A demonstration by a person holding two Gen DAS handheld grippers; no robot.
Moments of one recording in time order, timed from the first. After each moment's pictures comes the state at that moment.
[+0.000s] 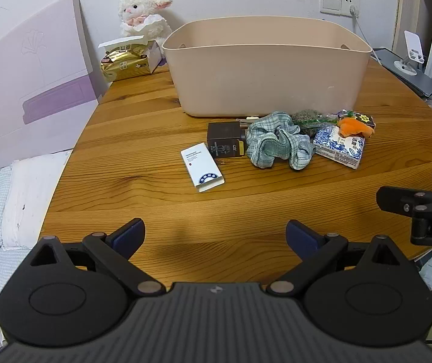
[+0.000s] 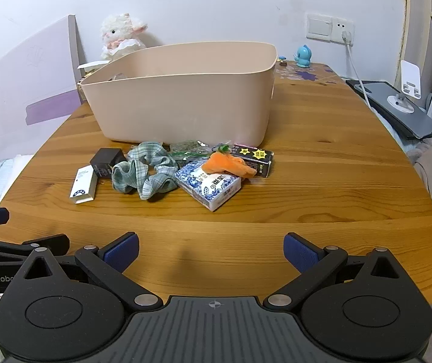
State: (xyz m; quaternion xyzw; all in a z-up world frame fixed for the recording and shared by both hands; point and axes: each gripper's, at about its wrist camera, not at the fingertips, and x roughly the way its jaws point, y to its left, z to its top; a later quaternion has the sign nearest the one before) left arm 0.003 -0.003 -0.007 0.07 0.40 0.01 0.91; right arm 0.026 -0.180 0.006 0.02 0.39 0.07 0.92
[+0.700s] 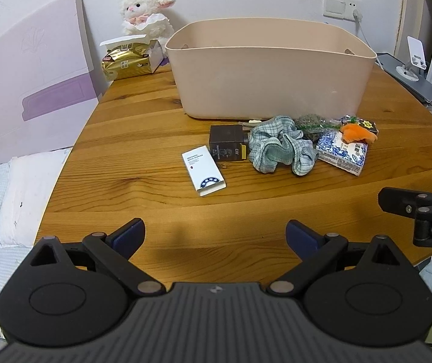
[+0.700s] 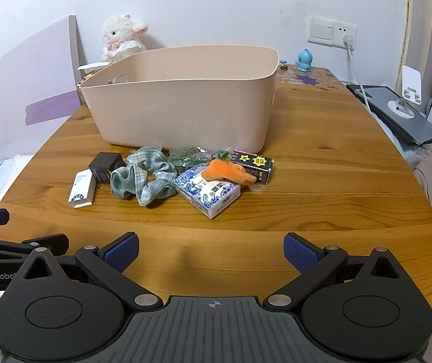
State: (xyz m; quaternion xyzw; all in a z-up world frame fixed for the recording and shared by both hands) left arm 0.009 0.000 -0.006 0.06 0.40 0.01 0.91; right arm 0.031 -0.179 0.008 0.02 0.39 0.07 0.92
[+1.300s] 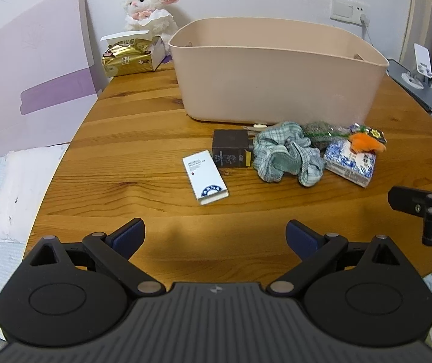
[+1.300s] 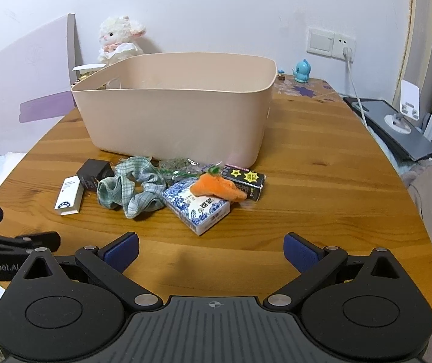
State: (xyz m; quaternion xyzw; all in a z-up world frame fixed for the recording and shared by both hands) left arm 0.025 0.008 -0.011 0.04 0.40 0.02 0.91; right arm 0.045 -0.179 0.008 -0.01 0.38 0.06 0.92
